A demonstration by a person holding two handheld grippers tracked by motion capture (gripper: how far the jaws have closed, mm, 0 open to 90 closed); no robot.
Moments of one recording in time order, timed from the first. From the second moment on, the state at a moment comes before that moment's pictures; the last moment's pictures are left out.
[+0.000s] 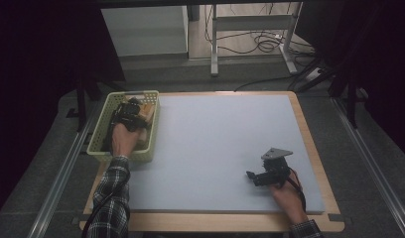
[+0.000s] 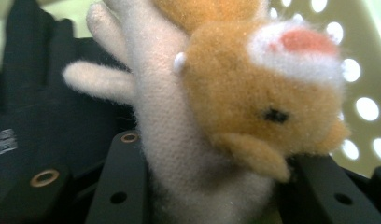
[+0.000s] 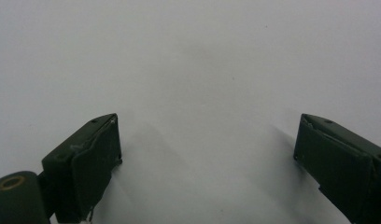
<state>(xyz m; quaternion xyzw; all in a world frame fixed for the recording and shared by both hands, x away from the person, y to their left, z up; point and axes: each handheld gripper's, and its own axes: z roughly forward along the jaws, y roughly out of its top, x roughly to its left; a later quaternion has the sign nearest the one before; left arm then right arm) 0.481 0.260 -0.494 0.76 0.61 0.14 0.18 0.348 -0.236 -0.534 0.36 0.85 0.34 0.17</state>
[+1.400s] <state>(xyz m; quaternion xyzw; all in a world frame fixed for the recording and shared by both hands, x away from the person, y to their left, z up) 0.462 0.284 -0.463 0.75 0.60 0.14 0.25 0.348 -0.236 -0.534 0.36 0.85 0.34 0.17</state>
